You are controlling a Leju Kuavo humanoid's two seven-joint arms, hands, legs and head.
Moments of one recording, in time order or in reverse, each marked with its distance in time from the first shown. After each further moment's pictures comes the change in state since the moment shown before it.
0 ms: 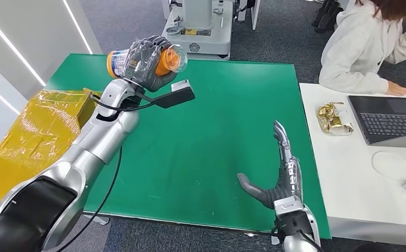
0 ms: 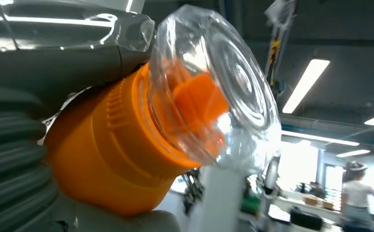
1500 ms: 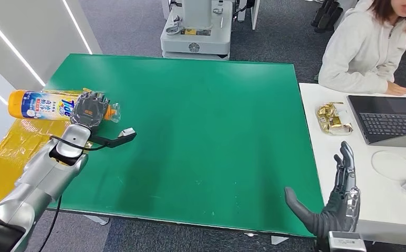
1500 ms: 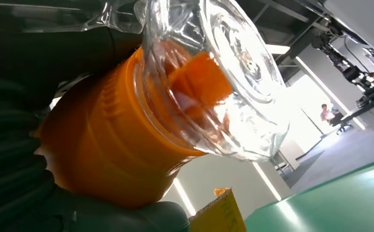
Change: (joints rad) left arm 0.307 0.379 -0.007 -0.120 -0.562 -0.233 0.400; right arm 0.266 0.047 -0.261 -0.270 0.060 0.004 -0.008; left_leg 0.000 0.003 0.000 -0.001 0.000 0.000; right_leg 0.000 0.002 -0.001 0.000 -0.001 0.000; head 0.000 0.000
